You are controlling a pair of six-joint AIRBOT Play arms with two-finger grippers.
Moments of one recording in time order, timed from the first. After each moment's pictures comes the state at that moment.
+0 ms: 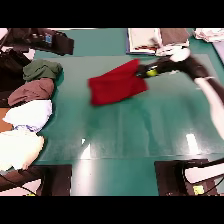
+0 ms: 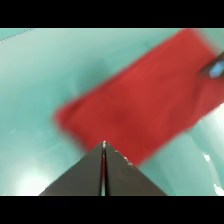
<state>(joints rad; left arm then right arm) -0.41 -1.29 1.78 1.42 -1.13 -1.53 0.02 -1.53 1.43 -0.92 1.00 1.32</state>
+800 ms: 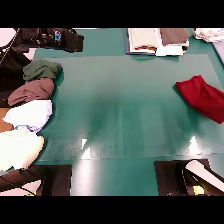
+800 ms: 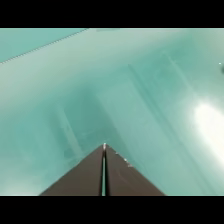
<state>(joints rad) -0.46 -1.29 1.78 1.41 -1.04 -1.57 -0.97 -1.05 0.89 -1.14 1.01 1.34</state>
